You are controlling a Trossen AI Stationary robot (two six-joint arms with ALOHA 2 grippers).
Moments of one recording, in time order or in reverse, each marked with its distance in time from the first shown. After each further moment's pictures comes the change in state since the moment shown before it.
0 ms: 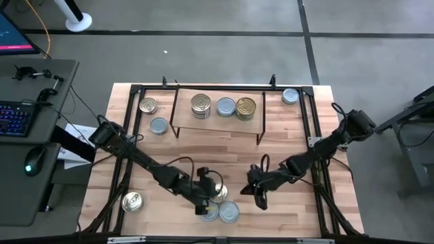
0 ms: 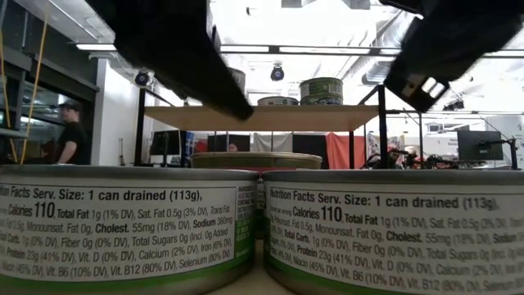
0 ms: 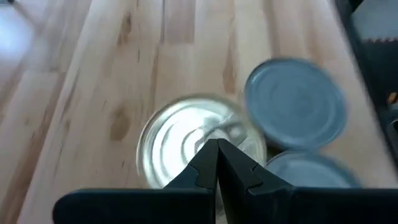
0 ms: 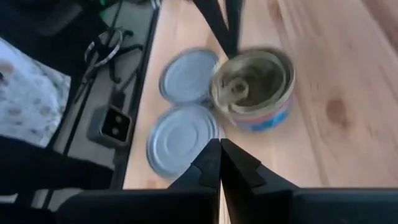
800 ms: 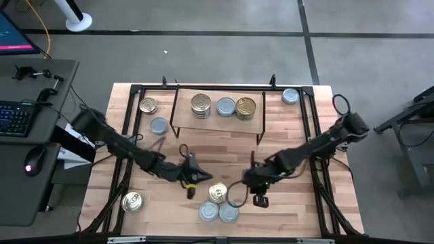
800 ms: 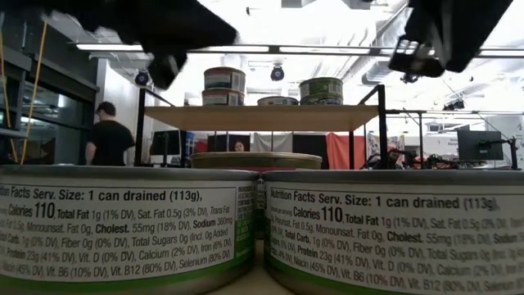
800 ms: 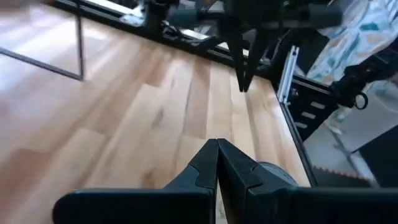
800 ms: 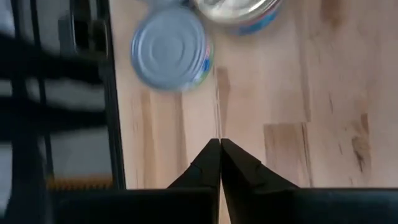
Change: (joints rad) left arm 0.043 -0.293 -0.449 0.657 -0.079 -0.069; right arm -0.091 0.090 0.438 -0.850 -0.295 0.005
